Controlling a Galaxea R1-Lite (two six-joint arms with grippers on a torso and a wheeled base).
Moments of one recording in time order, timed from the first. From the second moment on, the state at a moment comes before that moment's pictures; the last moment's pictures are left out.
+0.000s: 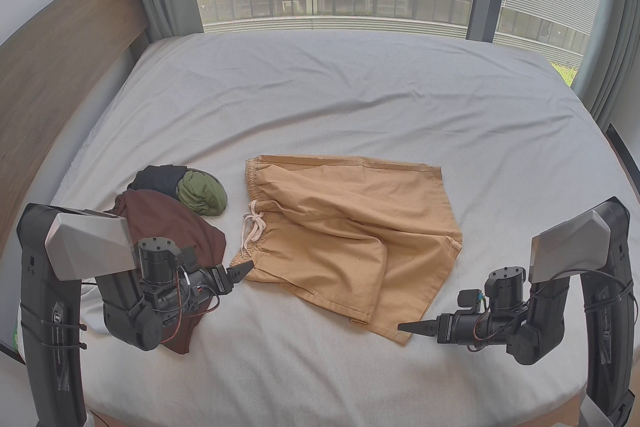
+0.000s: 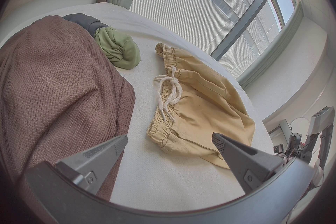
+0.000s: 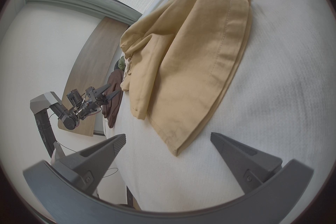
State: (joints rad) left arm -0.19 2.43 -0.64 -1.38 -0.25 -0.40; right arm 0.27 2.50 -0.44 -1.39 0.62 0.49
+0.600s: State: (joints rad) left arm -0.19 2.43 -0.63 -1.40 -0.25 -0.40; right arm 0.36 2.49 -0.45 -1.40 0.51 0.49
